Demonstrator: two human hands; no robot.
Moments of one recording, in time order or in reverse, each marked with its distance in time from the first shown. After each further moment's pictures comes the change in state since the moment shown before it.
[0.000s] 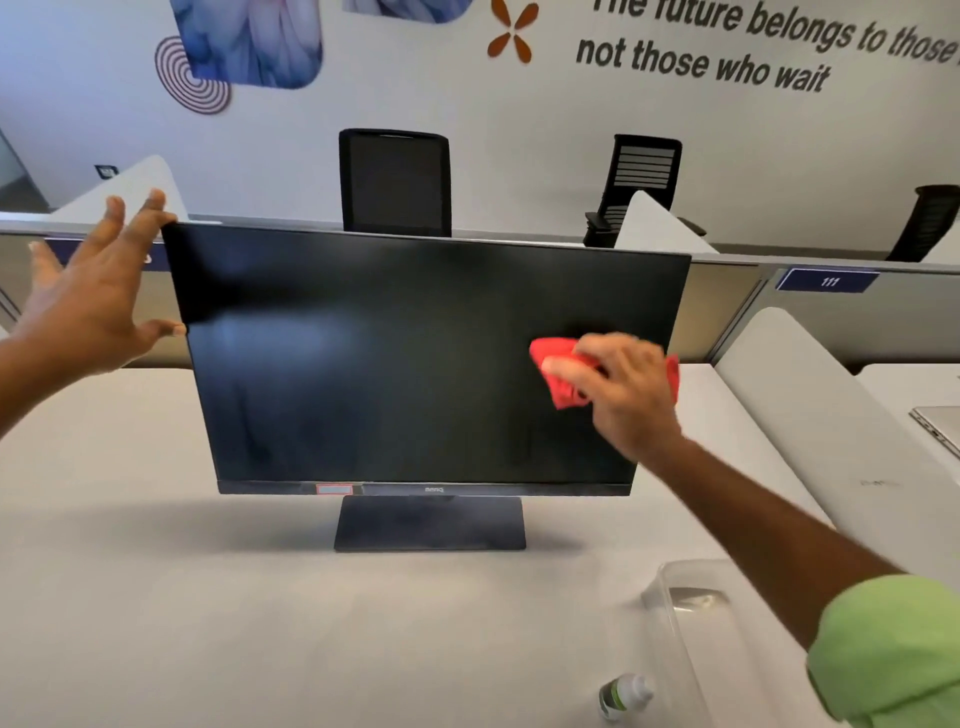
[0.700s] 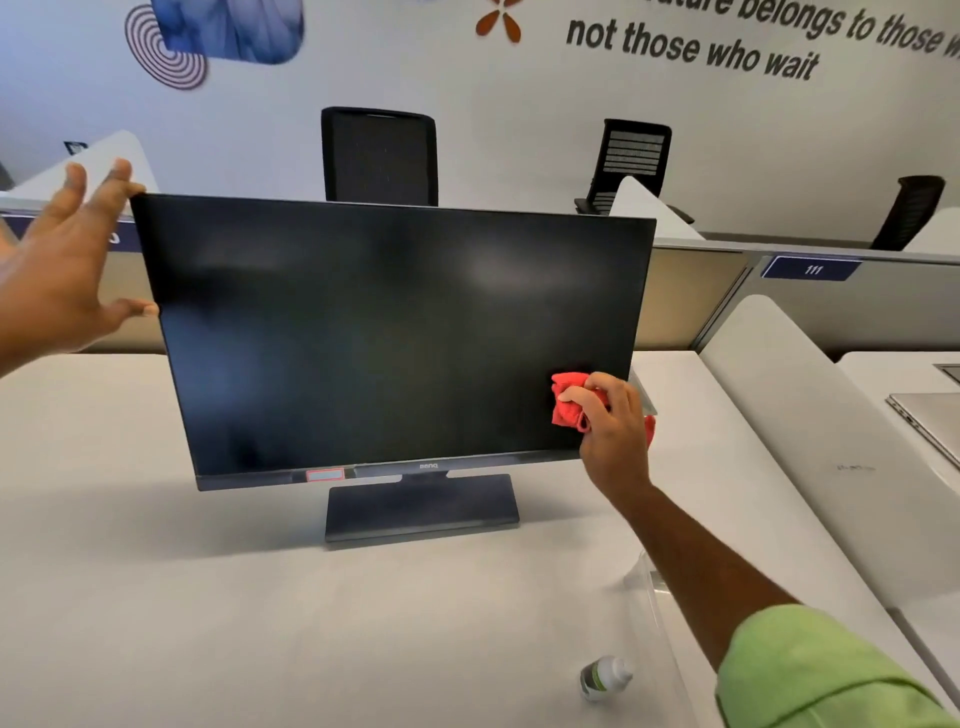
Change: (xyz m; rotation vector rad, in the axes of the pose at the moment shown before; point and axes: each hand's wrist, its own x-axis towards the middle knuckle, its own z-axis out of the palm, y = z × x) left_hand 0.027 -0.031 0.040 -0.001 0.058 0.061; right_hand -0.078 -0.028 0.026 0.169 -0.166 0.546
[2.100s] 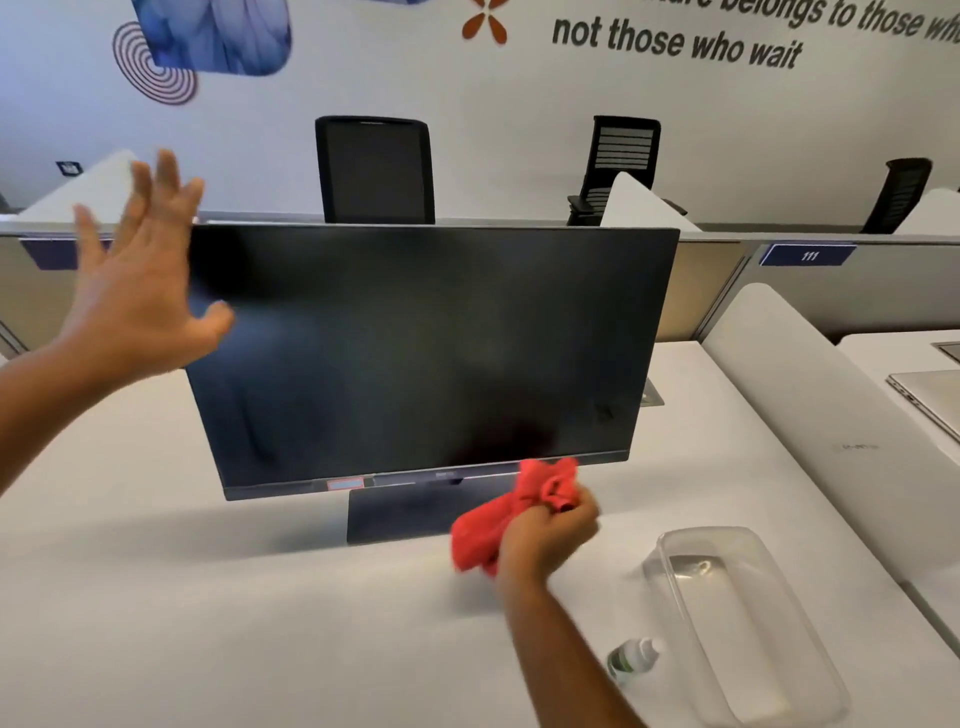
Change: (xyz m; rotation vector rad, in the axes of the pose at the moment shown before) left_hand -0.029 0.106 -0.066 -0.167 0.021 0.128; right_hand -0.071 -0.188 0.023 0.707 0.481 1.321
